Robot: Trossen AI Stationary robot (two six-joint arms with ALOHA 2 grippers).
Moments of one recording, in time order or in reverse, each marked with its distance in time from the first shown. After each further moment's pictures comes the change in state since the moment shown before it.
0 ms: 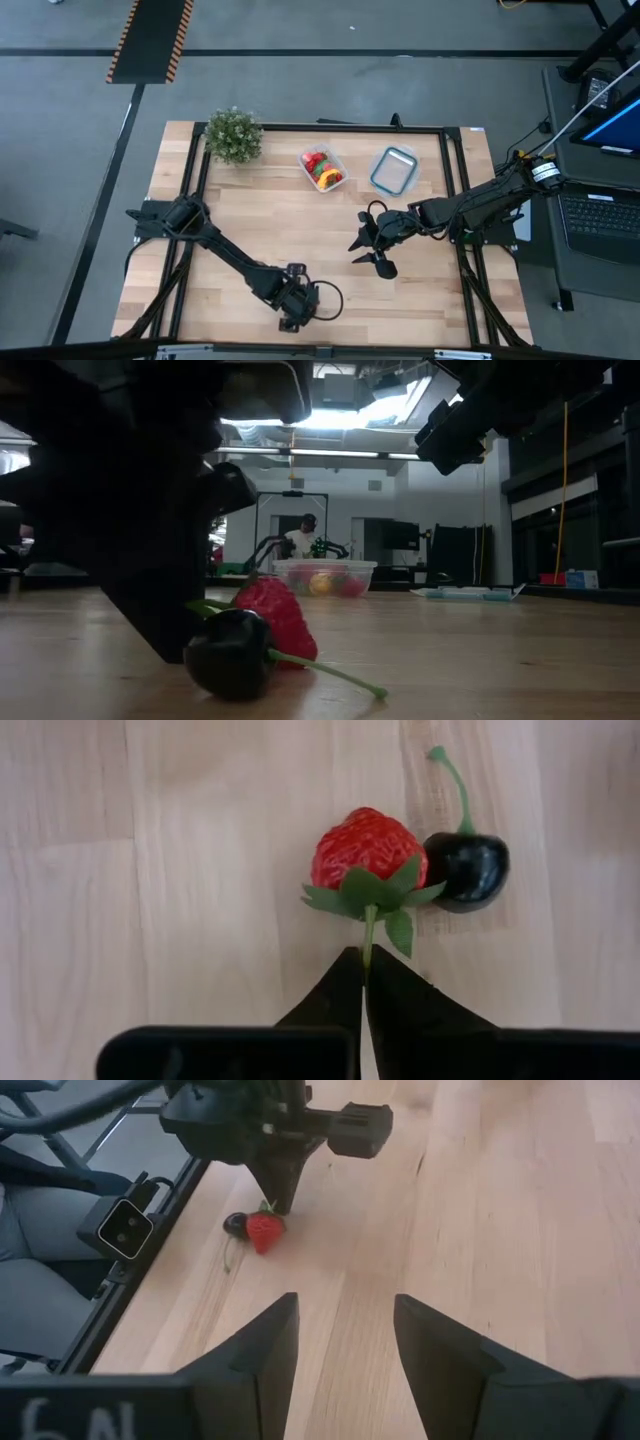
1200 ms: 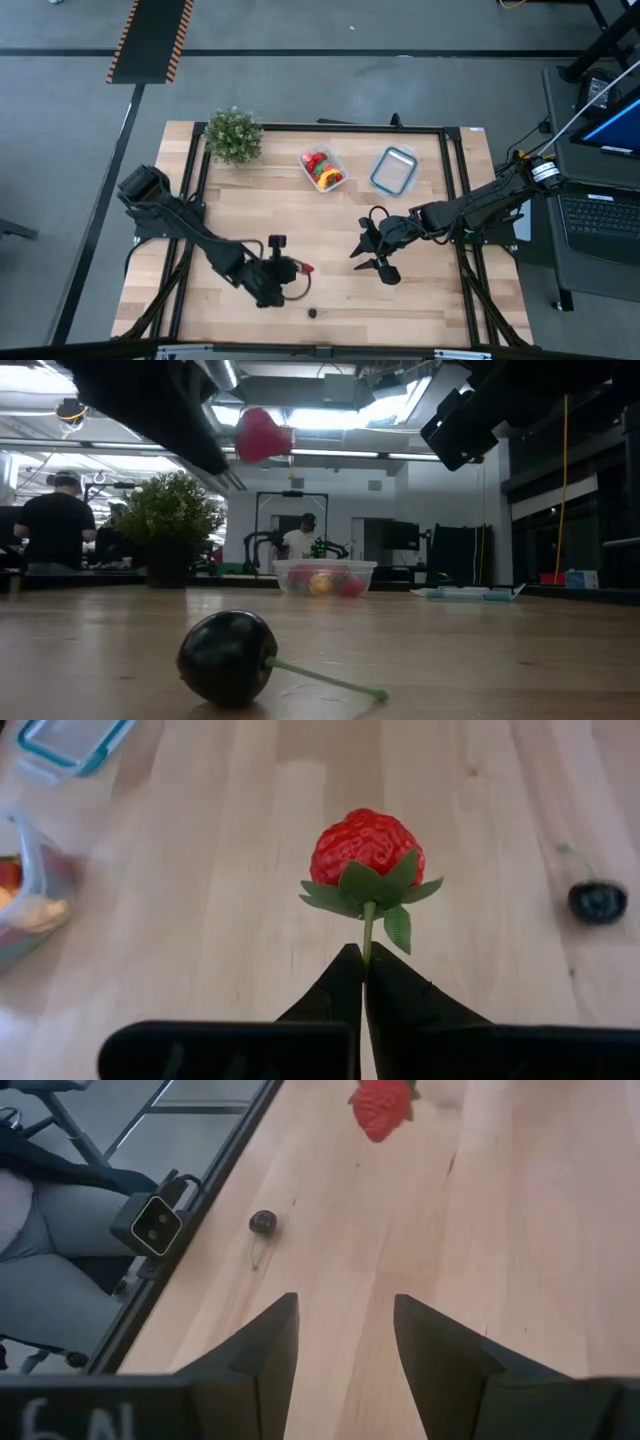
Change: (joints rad) left arm -0.033 -0.403 -0.323 0.118 -0.427 0.103; right arm 0.042 0.000 0.000 0.011 -0.001 0.022
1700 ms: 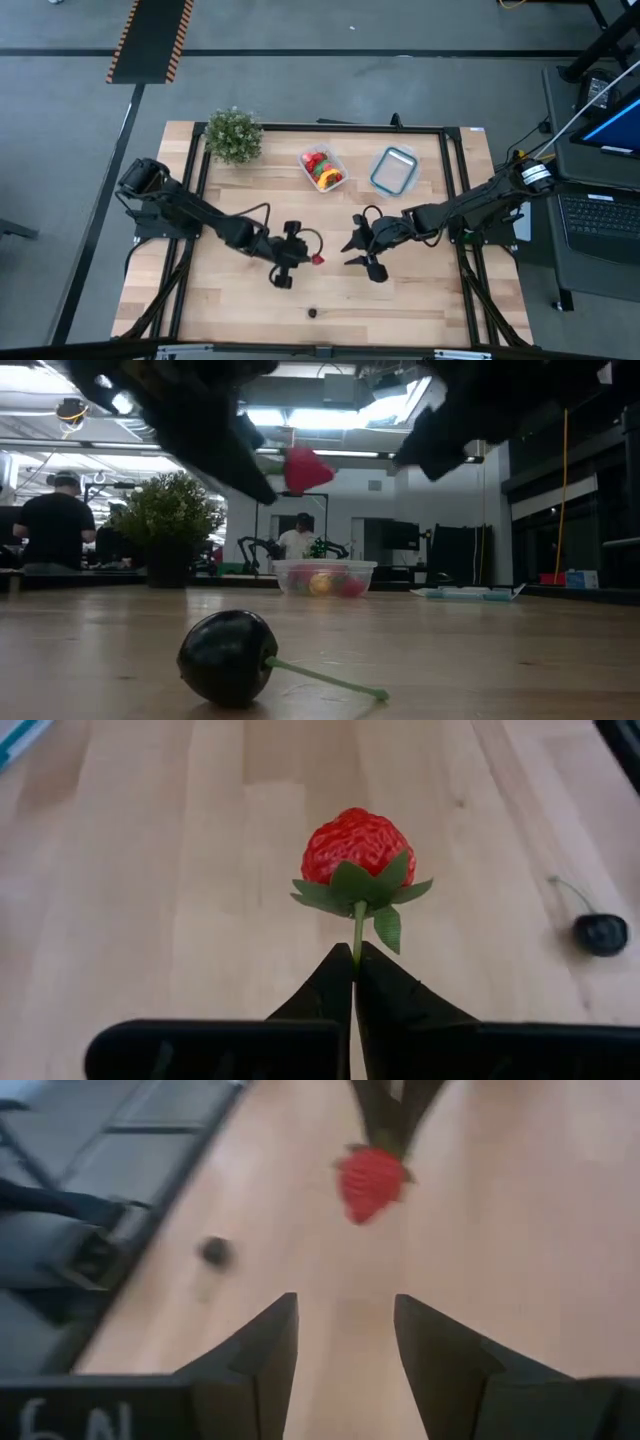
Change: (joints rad) left arm 0.219 -0.051 -0.157 0.305 0.313 0.211; right arm -0.023 0.088 0.000 0.129 0.069 -0.002
